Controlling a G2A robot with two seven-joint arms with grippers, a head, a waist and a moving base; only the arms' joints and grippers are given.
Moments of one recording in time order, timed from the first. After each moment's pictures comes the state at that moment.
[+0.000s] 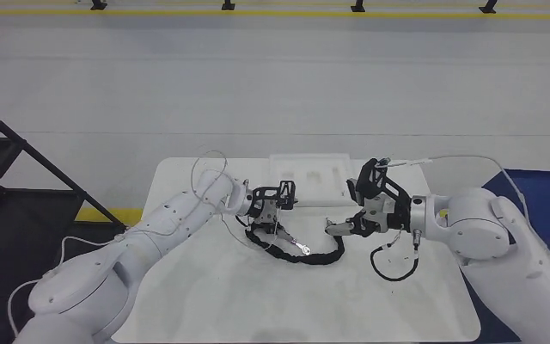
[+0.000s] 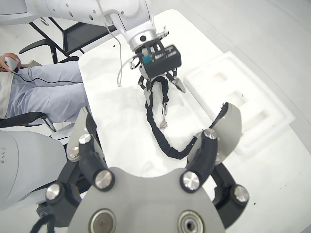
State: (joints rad) left arm 0.44 -1.21 -0.31 -0.88 1.21 -1.01 0.23; right arm -1.03 -0.81 1.19 -1.88 -0.27 -0.53 0.93
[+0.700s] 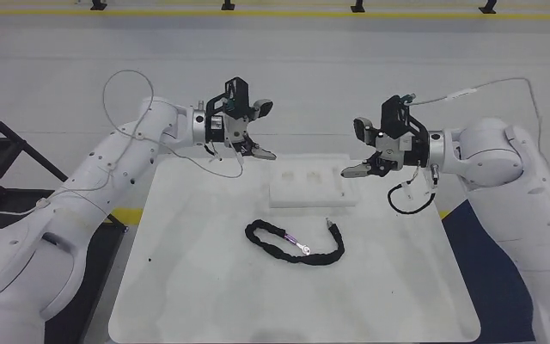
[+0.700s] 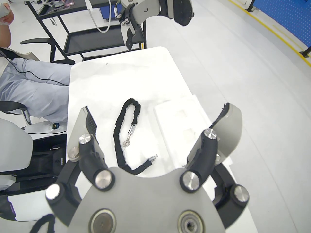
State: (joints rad) left arm 0.16 -1.03 -0.34 -0.95 0.95 -1.01 0.37; right arm -0.54 -0.90 0.99 -1.39 -0.20 -0.94 0.84
